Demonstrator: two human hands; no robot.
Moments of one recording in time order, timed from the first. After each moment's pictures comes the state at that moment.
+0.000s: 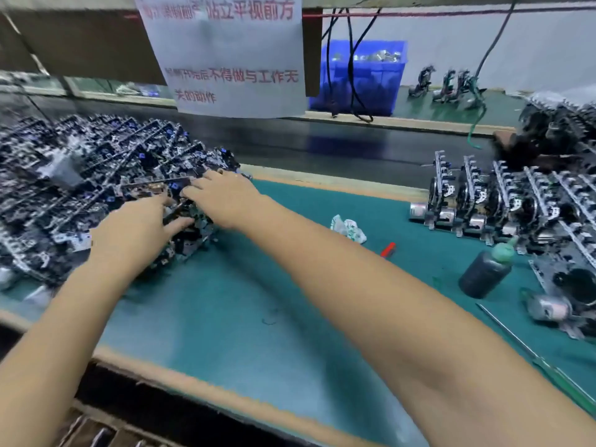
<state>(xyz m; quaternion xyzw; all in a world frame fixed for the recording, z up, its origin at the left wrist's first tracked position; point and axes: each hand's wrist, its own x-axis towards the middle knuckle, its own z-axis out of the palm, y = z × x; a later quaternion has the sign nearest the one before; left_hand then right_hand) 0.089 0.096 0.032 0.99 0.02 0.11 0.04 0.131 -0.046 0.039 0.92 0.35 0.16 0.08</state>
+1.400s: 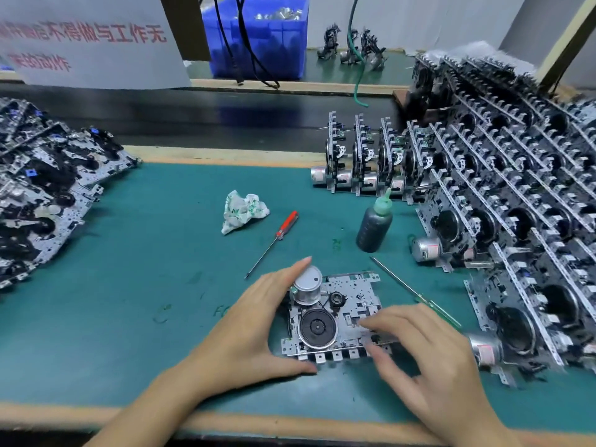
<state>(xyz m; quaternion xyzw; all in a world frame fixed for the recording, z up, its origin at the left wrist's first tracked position) -0.031 -0.091 -0.052 0.81 -0.45 -0.09 0.37 -0.154 -0.297 -0.049 0.91 0.09 0.33 -0.23</state>
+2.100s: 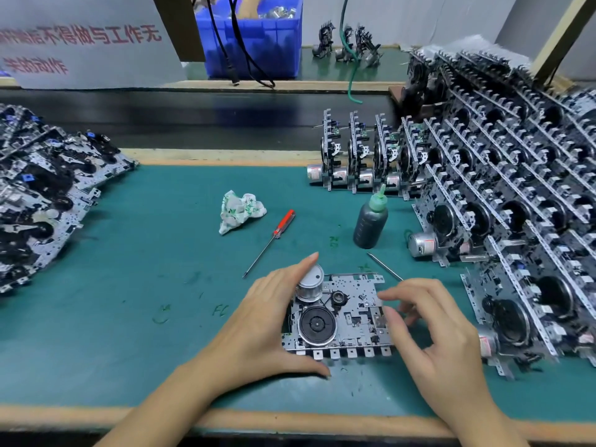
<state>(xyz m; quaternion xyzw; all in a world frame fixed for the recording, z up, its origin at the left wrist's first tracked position) -0.037 -0.105 -0.044 0.83 -0.45 -0.09 0.33 -0.153 -0.300 -0.052 0.88 -0.04 0.33 -0.35</state>
